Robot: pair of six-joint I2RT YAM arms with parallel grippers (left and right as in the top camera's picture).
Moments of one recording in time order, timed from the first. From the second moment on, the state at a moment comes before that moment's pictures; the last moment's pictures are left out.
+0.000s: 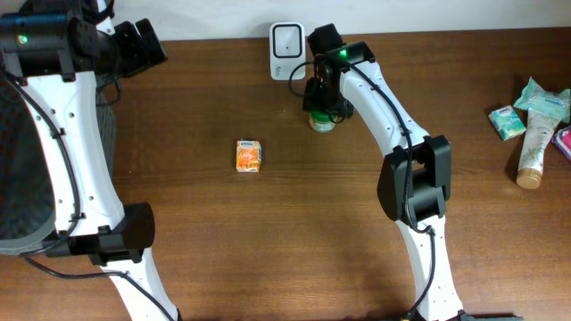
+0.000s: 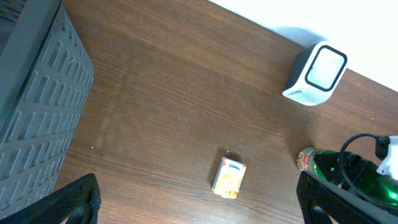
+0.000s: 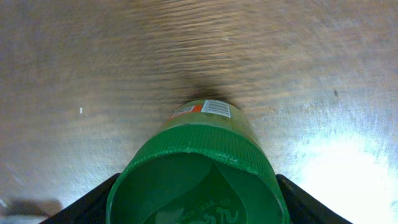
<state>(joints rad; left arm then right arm) 0.05 2.13 2.81 -1.69 0.05 -0.36 0.33 2.46 2.30 -1.17 0.00 0.48</state>
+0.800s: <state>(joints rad) 0.05 2.13 2.81 -1.69 0.05 -0.36 0.34 2.46 2.33 -1.26 -0.09 0.76</state>
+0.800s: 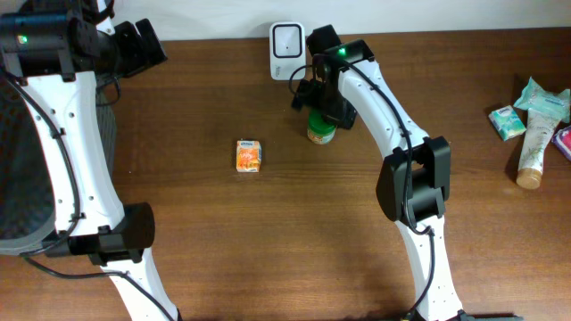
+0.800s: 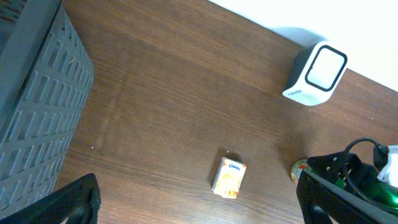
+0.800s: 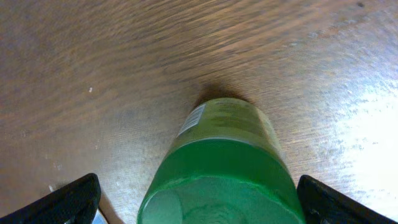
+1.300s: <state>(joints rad) 0.05 2.13 2.81 -1.69 0.05 -0.36 0.34 2.46 2.29 -1.23 -0.08 0.00</state>
